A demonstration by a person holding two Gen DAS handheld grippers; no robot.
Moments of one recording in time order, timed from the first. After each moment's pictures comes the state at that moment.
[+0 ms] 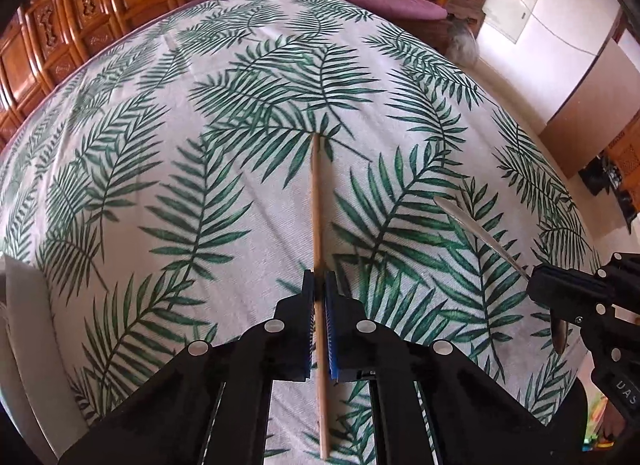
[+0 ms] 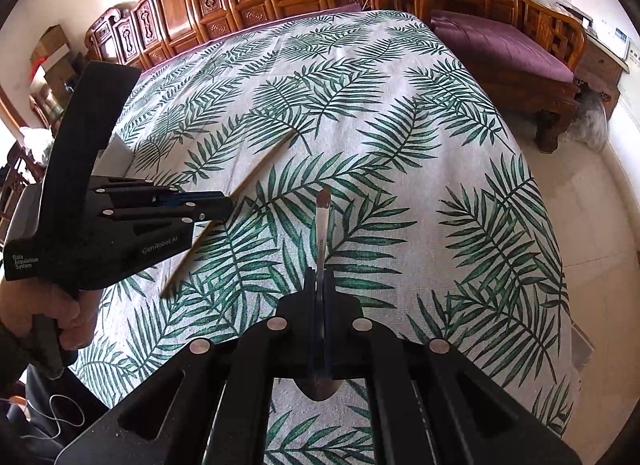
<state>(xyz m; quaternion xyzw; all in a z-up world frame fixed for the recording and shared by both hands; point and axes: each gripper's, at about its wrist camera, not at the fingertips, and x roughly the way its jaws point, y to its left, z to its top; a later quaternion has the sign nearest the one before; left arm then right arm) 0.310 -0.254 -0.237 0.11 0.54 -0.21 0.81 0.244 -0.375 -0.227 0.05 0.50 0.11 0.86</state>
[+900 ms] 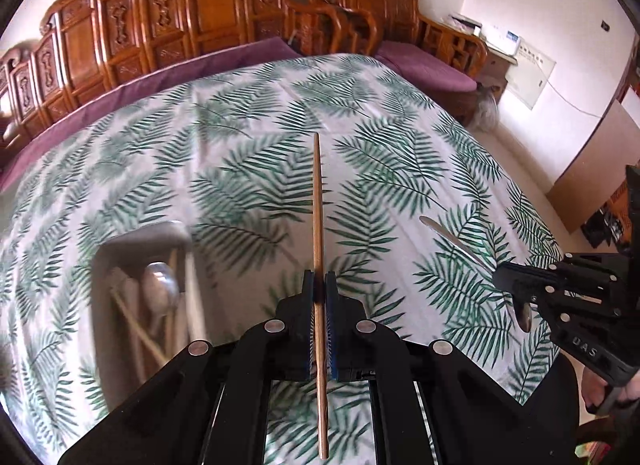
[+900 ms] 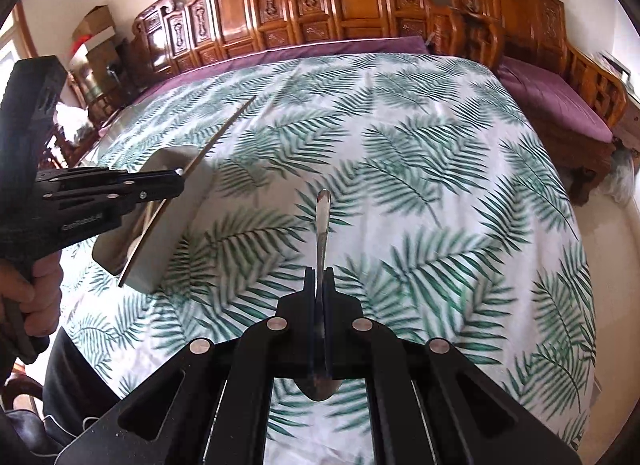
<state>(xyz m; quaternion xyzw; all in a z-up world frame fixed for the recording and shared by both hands) 0.284 -0.102 -0.138 0.05 0.47 -0.17 0.87 0.257 -0.265 -0.171 0.01 0.47 0.17 0.87</state>
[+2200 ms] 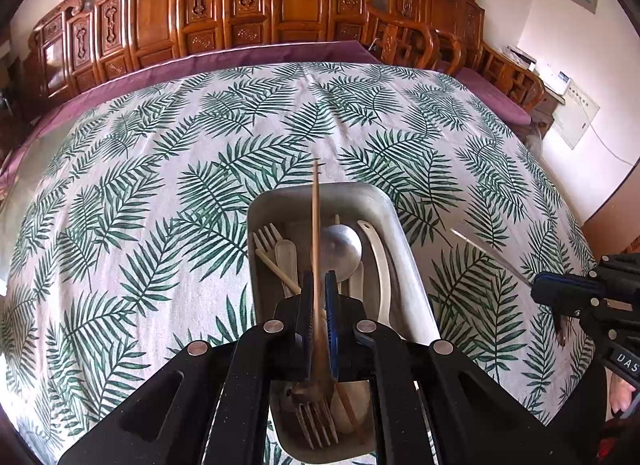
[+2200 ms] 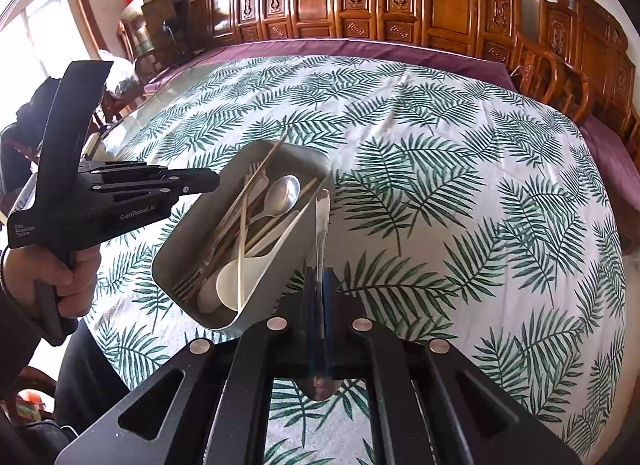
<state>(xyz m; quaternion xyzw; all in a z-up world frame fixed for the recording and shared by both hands) 0.290 0.047 -0.158 0.00 0.46 -0.09 0.88 0.274 -0.114 -0.152 -0.06 0.47 0.26 0.84</state>
